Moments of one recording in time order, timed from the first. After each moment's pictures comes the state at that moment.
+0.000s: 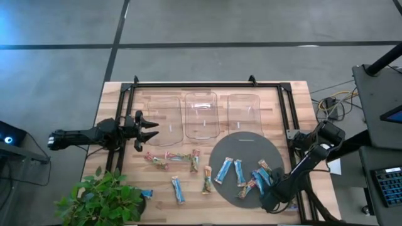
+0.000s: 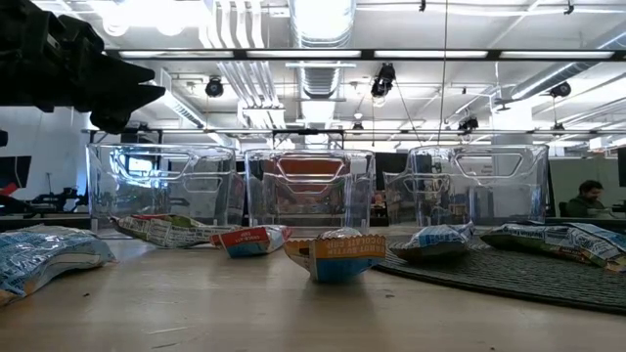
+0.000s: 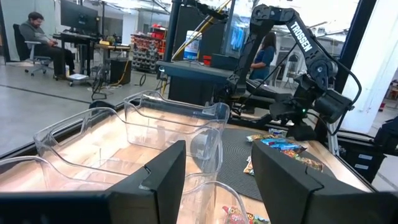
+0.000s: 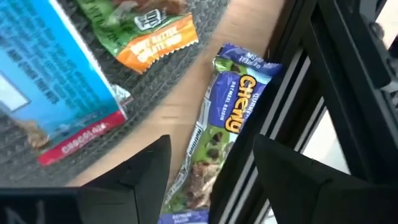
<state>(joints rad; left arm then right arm) 0.04 0.04 0.01 0.05 -0.09 -0.16 0.91 1.78 1.00 -1.09 -0.44 2.17</state>
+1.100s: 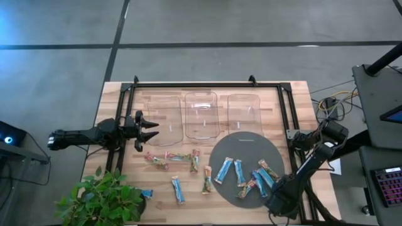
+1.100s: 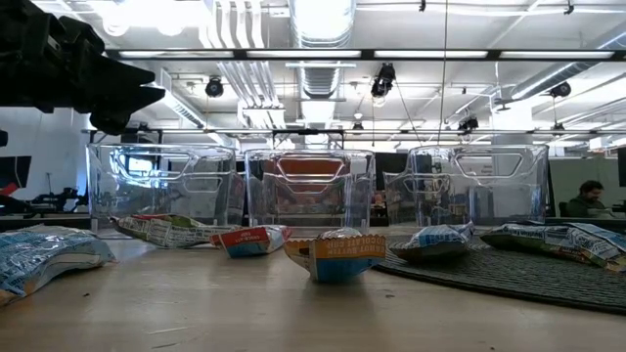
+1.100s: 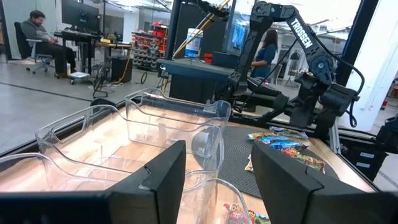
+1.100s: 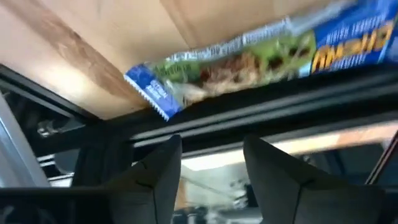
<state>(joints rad) 0.04 0.04 0.01 0.04 -0.09 -0.16 0.97 1.74 0.97 -0.96 -0.68 1.34</state>
